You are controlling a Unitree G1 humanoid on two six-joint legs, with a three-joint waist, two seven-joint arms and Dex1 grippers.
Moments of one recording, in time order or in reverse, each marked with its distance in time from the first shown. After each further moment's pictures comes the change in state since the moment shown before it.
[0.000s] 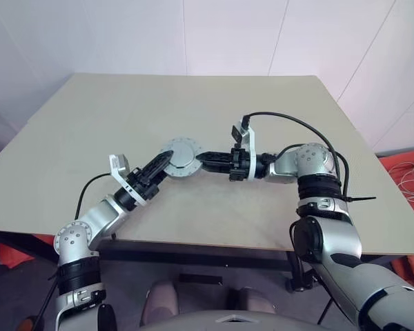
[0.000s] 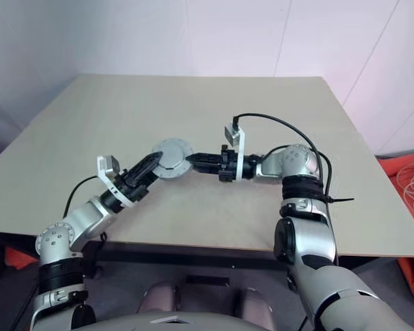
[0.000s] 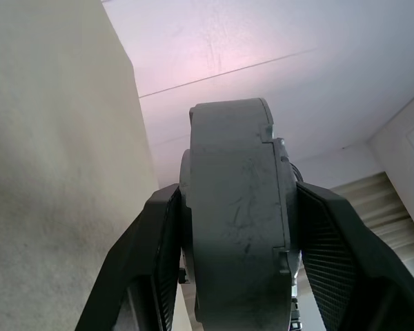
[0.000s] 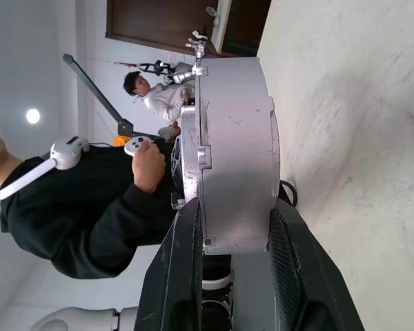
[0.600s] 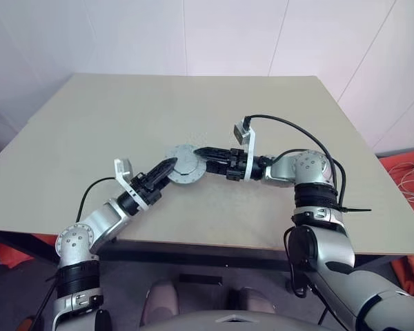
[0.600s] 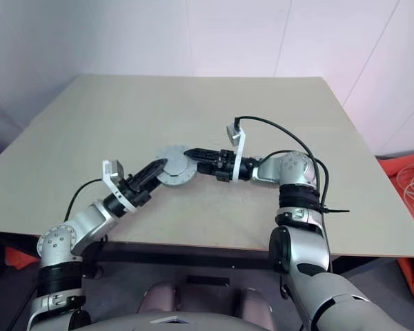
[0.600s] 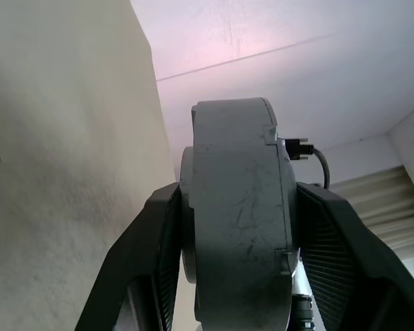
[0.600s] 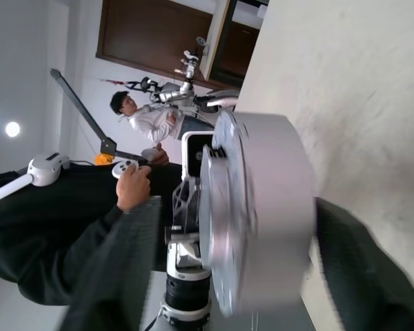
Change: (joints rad) left arm 0.028 0.020 -0.076 0.002 0.000 -0.017 0.015; right arm 0.084 0.066 -0.007 -0.141 0.001 -0.077 -0.075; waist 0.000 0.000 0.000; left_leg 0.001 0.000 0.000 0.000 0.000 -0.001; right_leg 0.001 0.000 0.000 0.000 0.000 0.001
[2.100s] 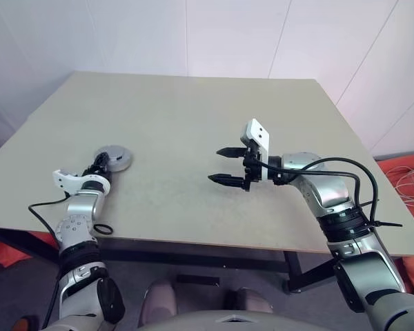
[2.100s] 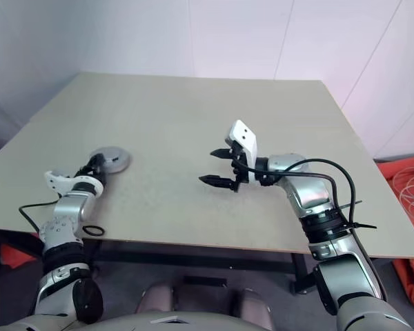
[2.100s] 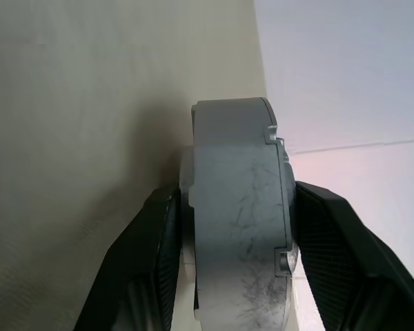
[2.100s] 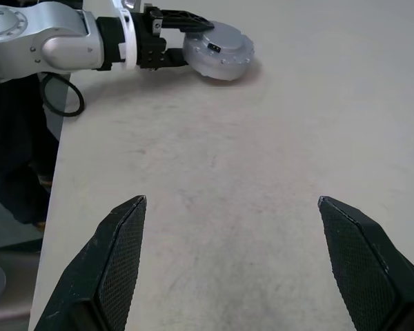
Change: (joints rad) left arm -0.212 -0.033 0.343 0.349 0.310 -0.630 0.311; right arm 0.233 -0.363 0.562 -0.362 -0.472 -1.060 0.447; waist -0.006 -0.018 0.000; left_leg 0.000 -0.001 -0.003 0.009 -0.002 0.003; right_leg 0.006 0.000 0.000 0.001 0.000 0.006
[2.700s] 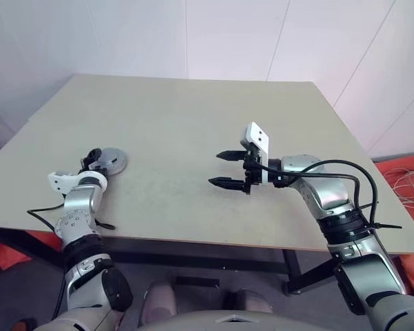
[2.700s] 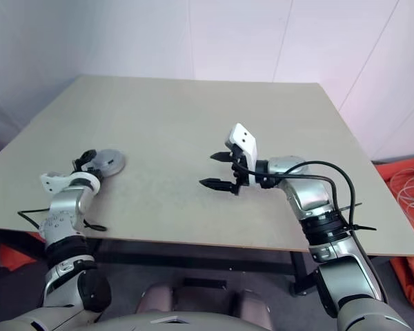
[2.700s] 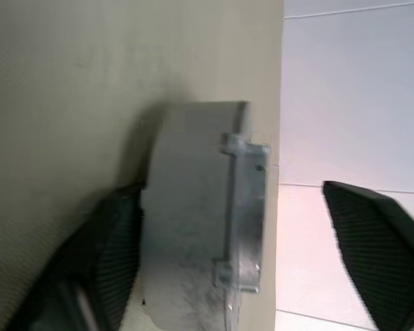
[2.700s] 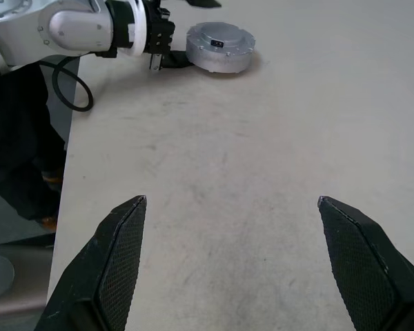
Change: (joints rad) left arm -0.028 -0.088 0.067 -0.122 -0.036 -0.015 0.246; right arm 0.017 -0.001 0.003 0.000 -0.007 0.000 0.009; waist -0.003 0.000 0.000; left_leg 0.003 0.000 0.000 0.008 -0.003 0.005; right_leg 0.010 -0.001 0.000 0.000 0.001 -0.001
